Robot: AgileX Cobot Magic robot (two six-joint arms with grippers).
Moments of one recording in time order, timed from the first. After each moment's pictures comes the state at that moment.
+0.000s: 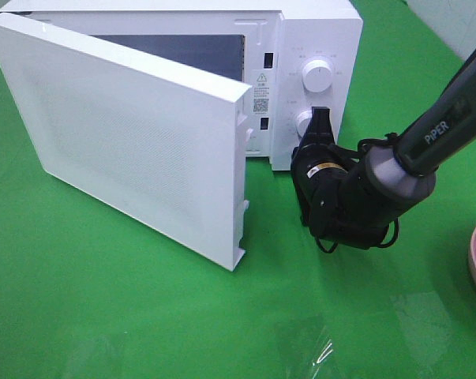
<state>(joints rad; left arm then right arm) 0.07 0.01 -0.52 -0.23 1.07 0.15 0.59 2.23 -0.94 0.68 -0.99 1.34</state>
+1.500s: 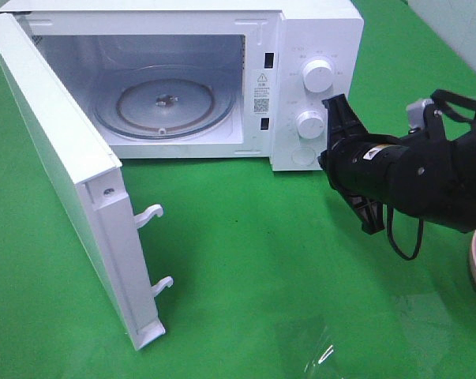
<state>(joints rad) 0.07 0.01 -0.52 -0.23 1.07 0.15 0.56 1.80 -0.67 0.63 -0.59 0.88</state>
